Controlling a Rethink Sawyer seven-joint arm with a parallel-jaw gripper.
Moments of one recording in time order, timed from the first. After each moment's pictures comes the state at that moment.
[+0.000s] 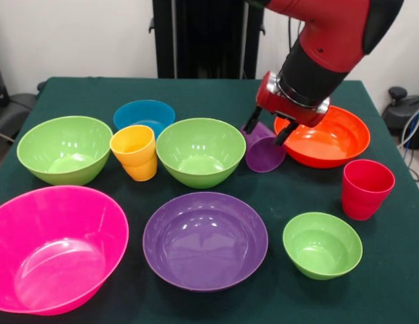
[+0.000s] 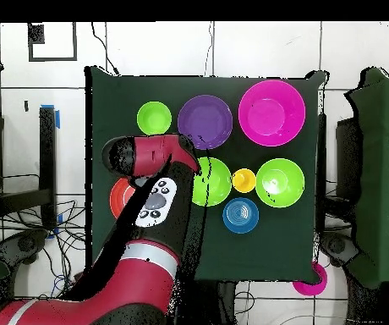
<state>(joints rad) 0.17 -0.34 -0.32 1.30 -0.02 0.86 1.98</state>
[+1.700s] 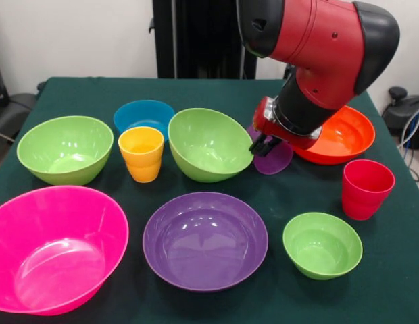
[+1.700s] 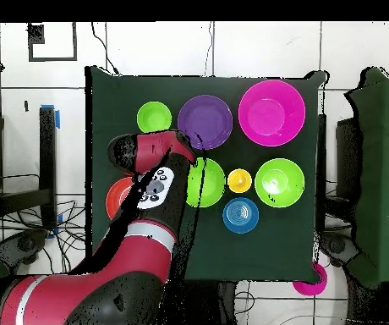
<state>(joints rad) 0.18 -0.21 -0.33 1.19 -0.01 0.92 1.98</state>
